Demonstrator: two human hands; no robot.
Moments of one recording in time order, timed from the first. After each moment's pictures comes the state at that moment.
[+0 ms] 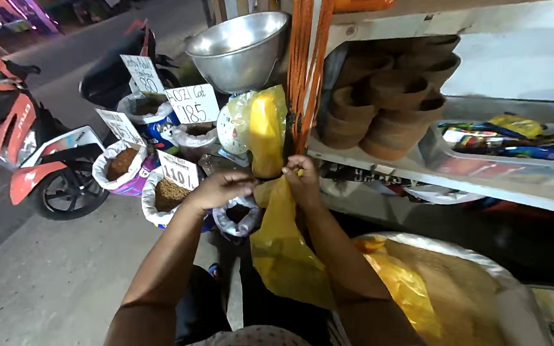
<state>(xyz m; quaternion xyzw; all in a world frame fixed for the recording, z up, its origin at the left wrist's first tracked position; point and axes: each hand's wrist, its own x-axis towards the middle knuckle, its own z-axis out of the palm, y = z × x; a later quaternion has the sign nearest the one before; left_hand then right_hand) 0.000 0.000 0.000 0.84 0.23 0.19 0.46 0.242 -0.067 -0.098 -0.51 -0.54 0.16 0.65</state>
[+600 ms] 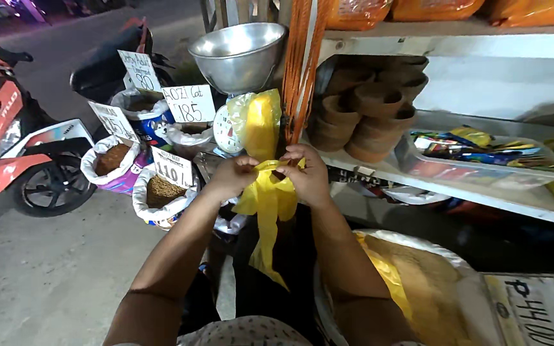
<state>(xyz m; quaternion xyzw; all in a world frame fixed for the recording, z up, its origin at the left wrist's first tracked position) 0.034 -0.034 0.023 0.78 0.36 0.23 0.46 0.238 -0.104 -0.030 -0.48 -0.58 0.12 0.64</state>
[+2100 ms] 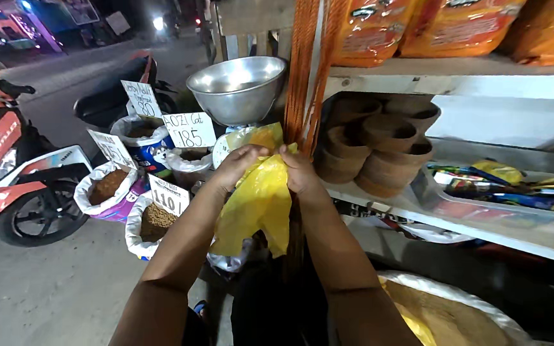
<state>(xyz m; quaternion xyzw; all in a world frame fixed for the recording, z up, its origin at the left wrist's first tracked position) 0.089 0.102 0.025 0.77 0.18 0.32 0.53 0.268 0.028 -0.004 -0.38 -0.39 0.47 0.70</state>
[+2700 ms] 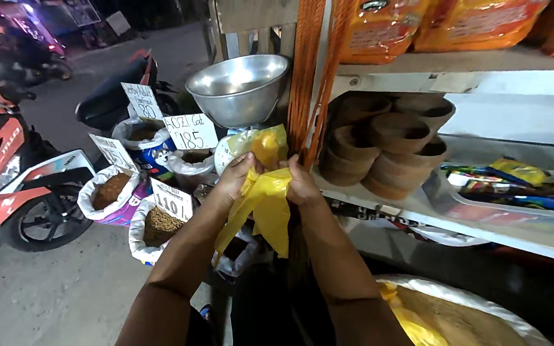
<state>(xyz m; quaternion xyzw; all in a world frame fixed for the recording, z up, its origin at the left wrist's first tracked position) 0.098 0.114 -0.007 0.60 0.10 0.38 0.69 0.270 0.030 -0.036 -0.33 -0.46 0.52 0.64</state>
